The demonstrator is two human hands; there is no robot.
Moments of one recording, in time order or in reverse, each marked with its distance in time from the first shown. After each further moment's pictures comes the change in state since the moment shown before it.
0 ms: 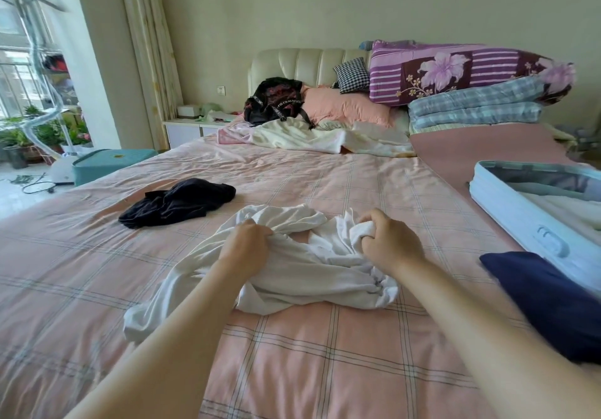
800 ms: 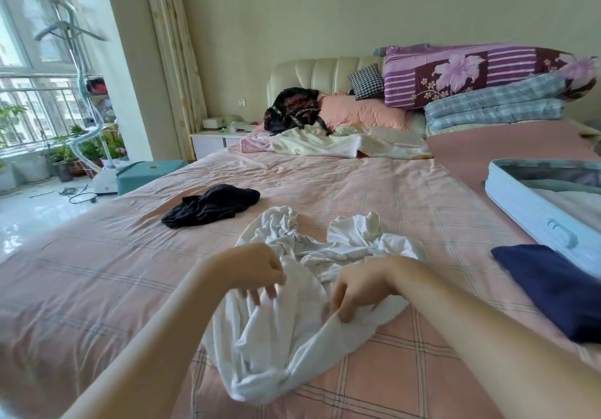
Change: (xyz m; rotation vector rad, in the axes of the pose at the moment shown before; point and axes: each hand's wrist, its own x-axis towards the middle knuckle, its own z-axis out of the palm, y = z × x) left_hand -0.104 0.022 -0.099 -0.084 -0.608 -0.030; right_hand -0.062 -0.080 -0.016 -0.101 -1.040 -0.281
